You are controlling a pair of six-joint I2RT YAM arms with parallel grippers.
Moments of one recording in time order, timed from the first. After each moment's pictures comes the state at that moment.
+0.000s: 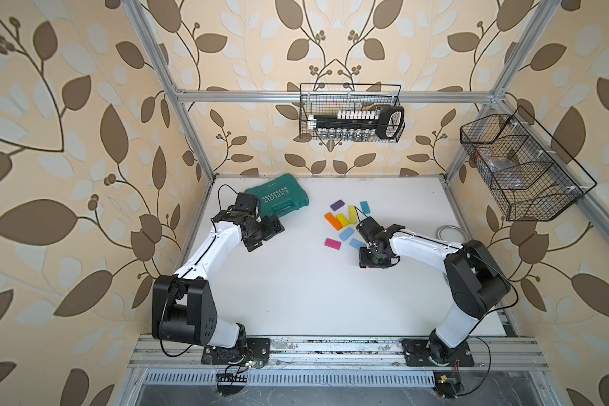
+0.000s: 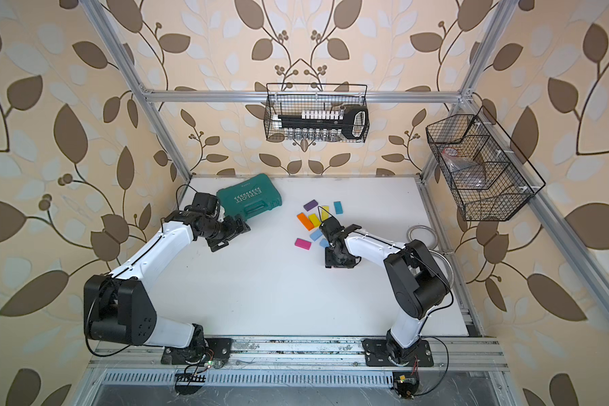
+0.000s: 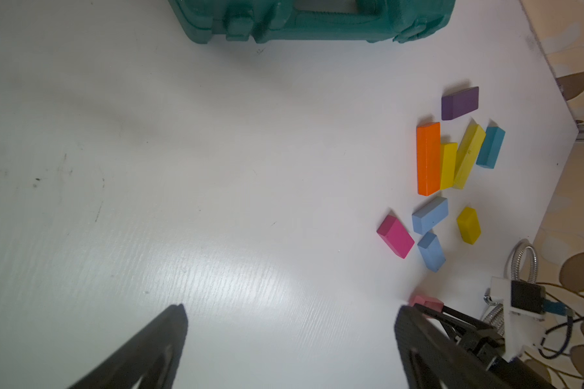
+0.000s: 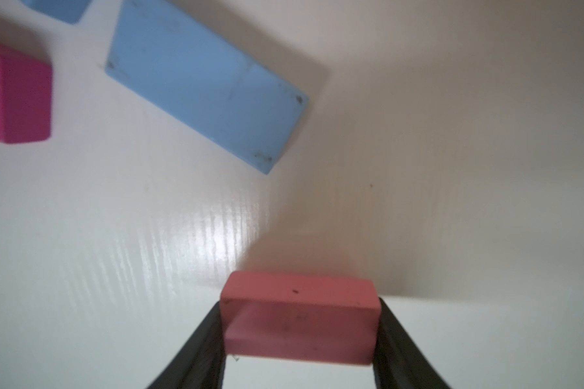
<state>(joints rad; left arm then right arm) -0.09 1.43 1.11 -0.77 0.29 -0.63 0.54 1.73 1.05 -0.71 0.09 0.59</state>
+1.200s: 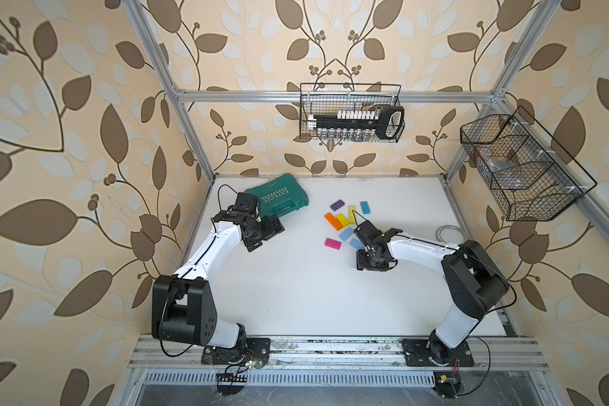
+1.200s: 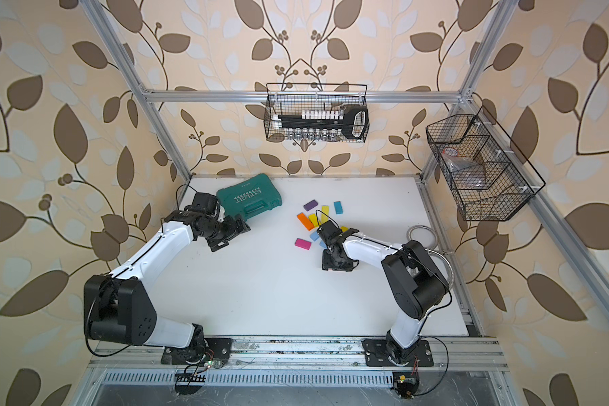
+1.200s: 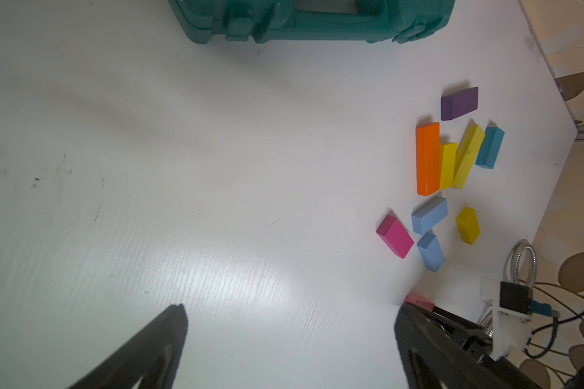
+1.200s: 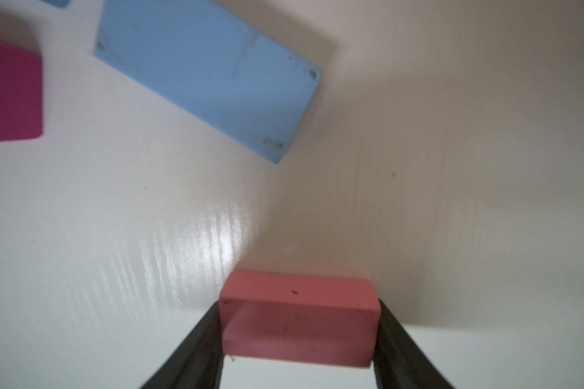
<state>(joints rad) -0.09 1.43 1.11 -0.77 0.29 -0.63 0.56 1.74 1.02 -0.66 0.09 0.64</state>
